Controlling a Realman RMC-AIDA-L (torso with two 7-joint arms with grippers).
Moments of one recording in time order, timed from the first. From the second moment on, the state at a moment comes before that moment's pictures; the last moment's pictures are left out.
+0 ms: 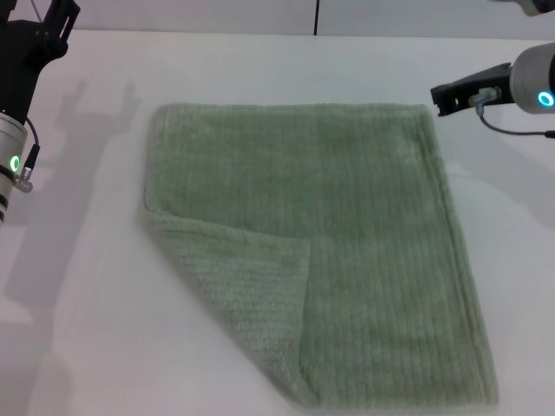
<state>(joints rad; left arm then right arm) -0.61 -2.07 0.33 -0.08 0.95 1.34 -0.38 0.58 2.04 -1.50 -1.17 0.56 0.91 -0.35</state>
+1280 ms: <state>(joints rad) -0.62 -2.07 0.33 -0.09 0.96 1.35 -0.39 0.84 2.04 -1.22 -0.74 0.61 1.11 -0.76</state>
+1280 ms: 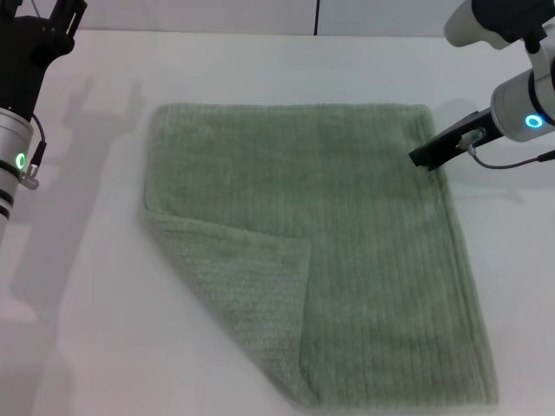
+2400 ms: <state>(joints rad) -0.63 -2.08 0.36 -0.09 0.97 1.36 -0.40 0.90 2.03 -1.22 -0.60 0.61 1.06 -0.84</state>
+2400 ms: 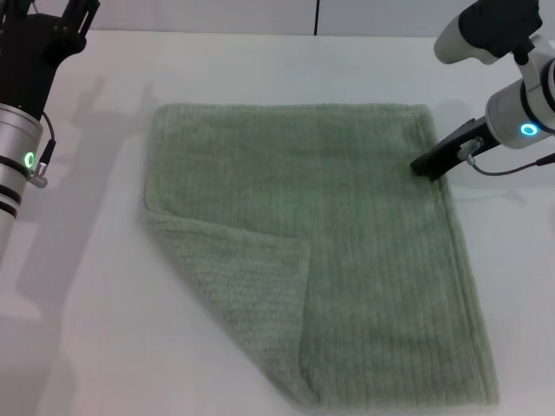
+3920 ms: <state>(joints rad) -0.55 -2.03 0.98 0.83 1.62 1.30 -1.68 0.91 2.03 -1.22 -0.58 0.61 1.04 -0.84</state>
